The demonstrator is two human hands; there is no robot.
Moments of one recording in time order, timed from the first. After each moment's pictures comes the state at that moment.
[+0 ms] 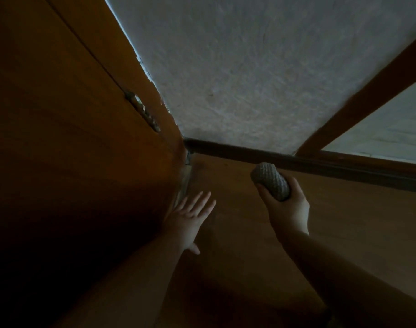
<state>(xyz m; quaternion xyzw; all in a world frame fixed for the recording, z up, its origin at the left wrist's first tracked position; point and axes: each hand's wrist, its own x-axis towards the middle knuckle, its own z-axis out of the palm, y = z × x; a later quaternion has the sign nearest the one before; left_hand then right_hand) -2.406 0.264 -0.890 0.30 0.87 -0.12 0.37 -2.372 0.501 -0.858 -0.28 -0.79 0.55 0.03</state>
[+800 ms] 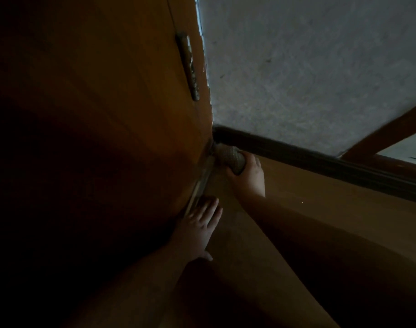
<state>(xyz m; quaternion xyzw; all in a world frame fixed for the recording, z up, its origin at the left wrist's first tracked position) -2.366 0.225 -0.969 0.28 0.91 -0.05 0.29 -2.460 0.393 -0.960 -0.12 -0.86 0.49 -0.03</state>
